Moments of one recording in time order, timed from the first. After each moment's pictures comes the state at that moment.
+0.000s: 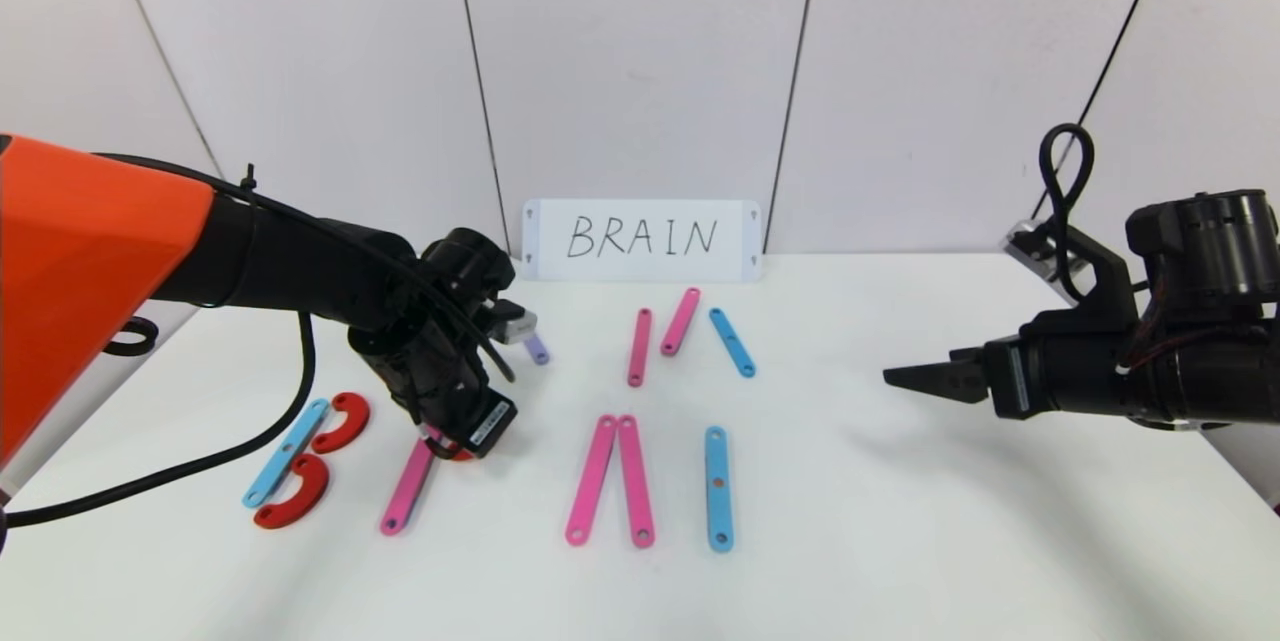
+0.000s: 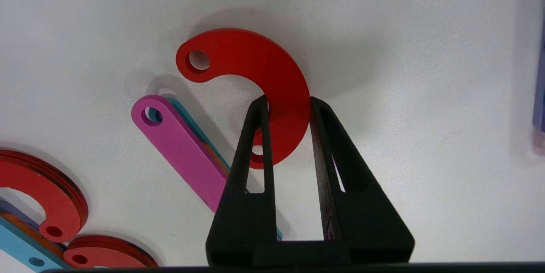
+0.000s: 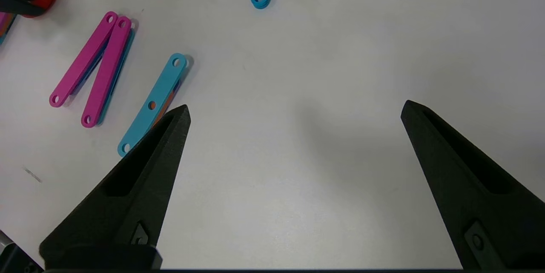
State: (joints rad) left arm -0.39 2.05 -1.41 0.55 0.01 0.16; right arm 0.11 1.62 -0.82 -0.13 0.44 -0.04
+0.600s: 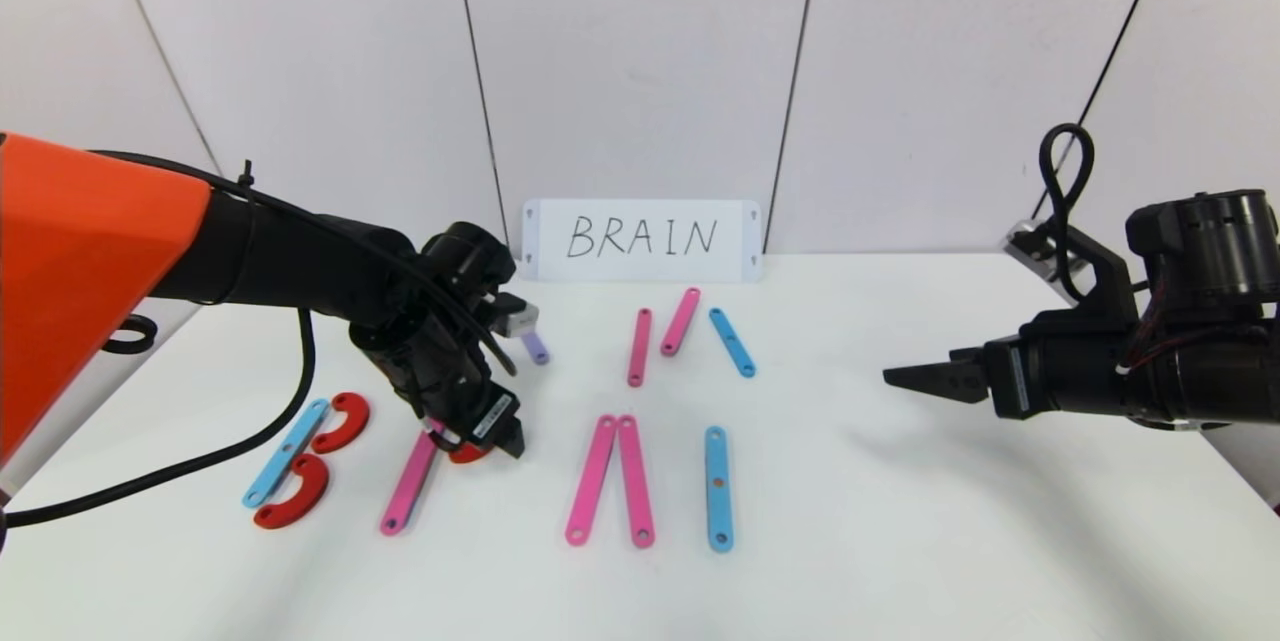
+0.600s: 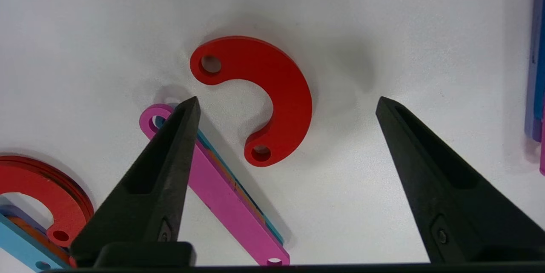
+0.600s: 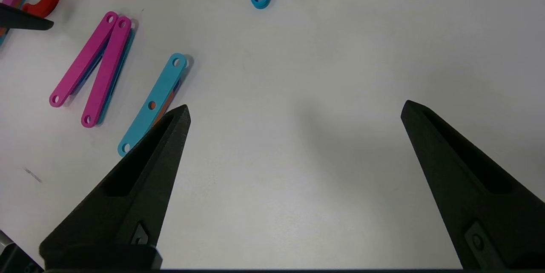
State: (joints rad) left arm -0.39 2.05 -1.42 0.54 0.01 0.16; right arm 0.11 1.62 -0.82 -0.13 0.45 -0.04
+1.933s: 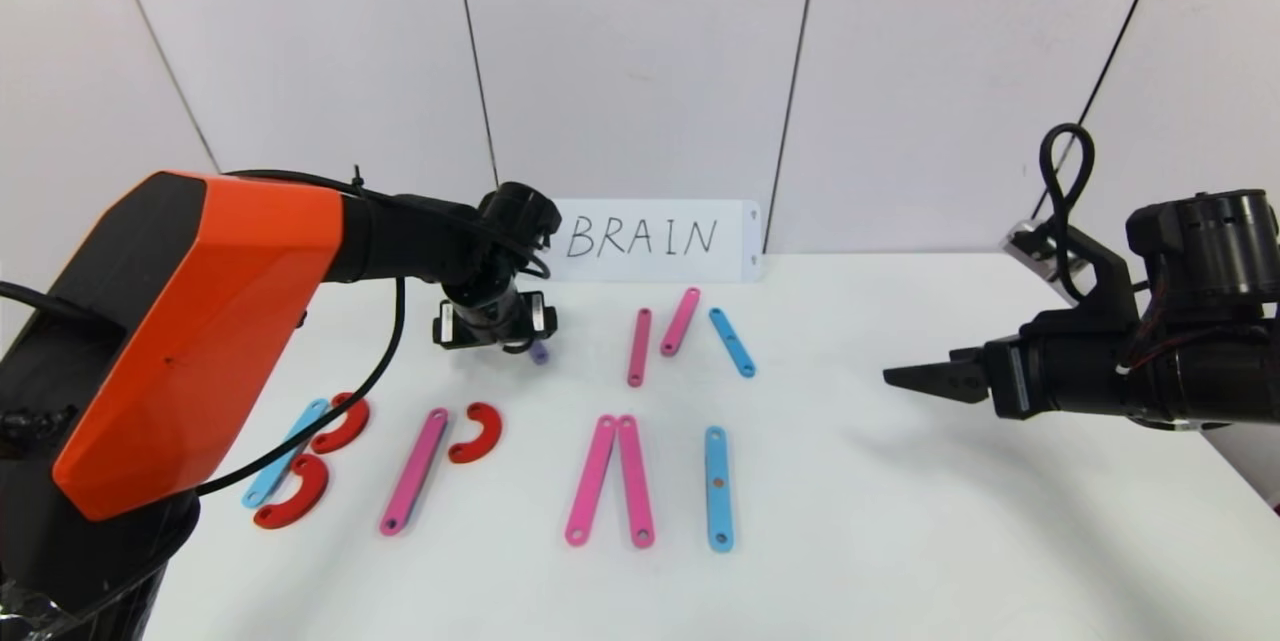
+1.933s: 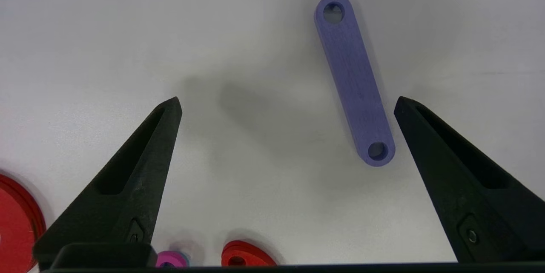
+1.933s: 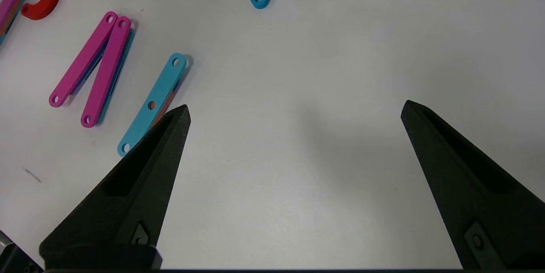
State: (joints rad) left arm -0.39 2.32 -1.87 0.51 0.34 -0.49; right arm 0.11 1.62 -0.82 -0.13 0.44 -0.04
